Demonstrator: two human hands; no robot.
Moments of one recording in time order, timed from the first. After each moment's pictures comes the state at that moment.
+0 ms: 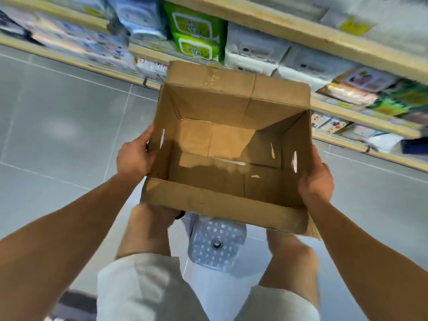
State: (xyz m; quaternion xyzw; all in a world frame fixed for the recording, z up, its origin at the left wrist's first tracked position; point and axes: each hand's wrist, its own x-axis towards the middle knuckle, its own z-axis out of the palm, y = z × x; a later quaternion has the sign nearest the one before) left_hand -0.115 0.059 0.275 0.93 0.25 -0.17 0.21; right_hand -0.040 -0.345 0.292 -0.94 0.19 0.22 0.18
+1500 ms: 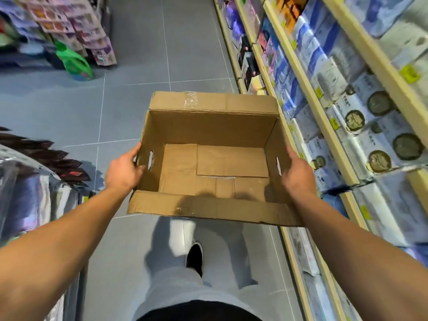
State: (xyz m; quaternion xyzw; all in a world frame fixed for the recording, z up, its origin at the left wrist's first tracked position) left_hand -0.468 0.390 0.546 0.62 0.75 0.08 0.22; right_hand -0.061 0.325 0.560 -0.85 -0.49 0.15 0.10
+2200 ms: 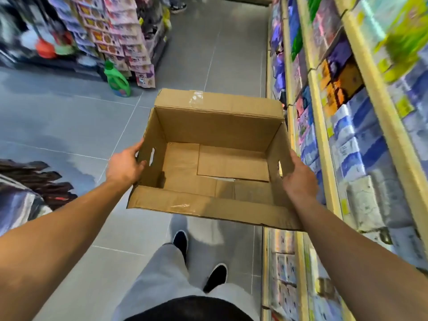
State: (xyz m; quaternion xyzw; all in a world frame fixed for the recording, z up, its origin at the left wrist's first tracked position) left_hand -0.376 0.659 0.562 0.52 0.83 0.13 0.17; right_hand 0.035 0.699 0.576 -0.78 -0.59 0.16 0.14
